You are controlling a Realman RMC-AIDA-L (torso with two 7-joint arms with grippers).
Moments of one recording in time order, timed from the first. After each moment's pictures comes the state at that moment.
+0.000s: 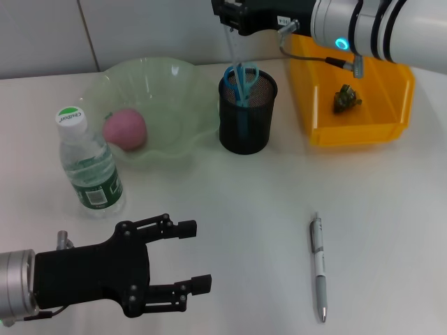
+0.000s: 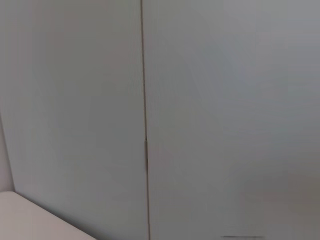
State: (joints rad) left arm -0.33 -2.05 1.23 0.63 1.53 1.67 -1.14; right arm 0.58 2.09 -1.47 -1.14 -1.90 -0.56 2.11
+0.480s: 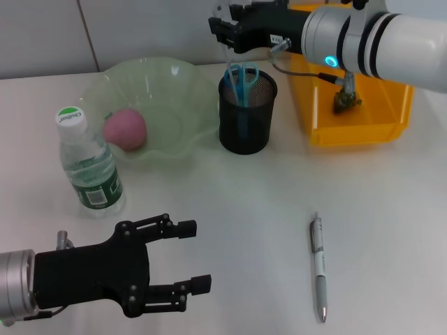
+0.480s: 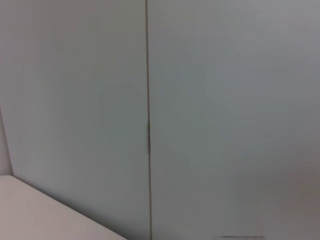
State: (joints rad) left arm -0.33 -2.05 1.23 0.63 1.53 1.67 -1.14; right arm 0.58 2.09 -1.53 -1.10 -1.90 -0.50 2.12
